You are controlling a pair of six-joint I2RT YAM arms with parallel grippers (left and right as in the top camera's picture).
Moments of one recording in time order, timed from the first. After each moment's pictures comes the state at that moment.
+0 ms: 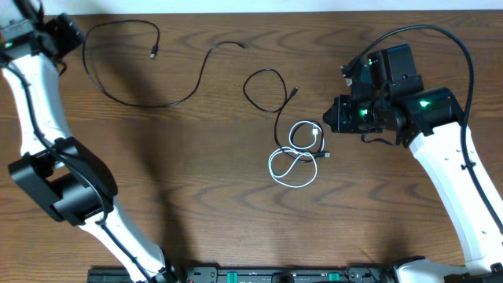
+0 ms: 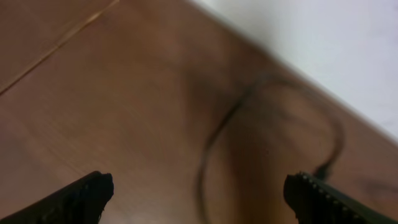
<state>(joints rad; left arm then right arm) 0.46 2.12 2.04 -0.71 0.00 -0.20 0.28 1.47 1.40 -1.01 -0.38 0.34</state>
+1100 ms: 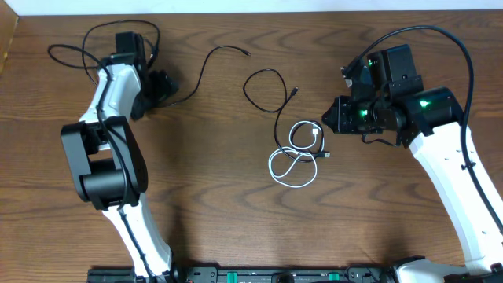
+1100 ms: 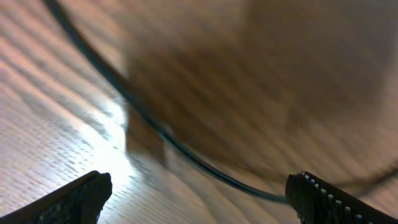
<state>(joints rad) 0.15 2.15 1.63 -0.82 -0.03 -0.53 0.28 1.47 1.40 -1.02 -0.38 0.34</state>
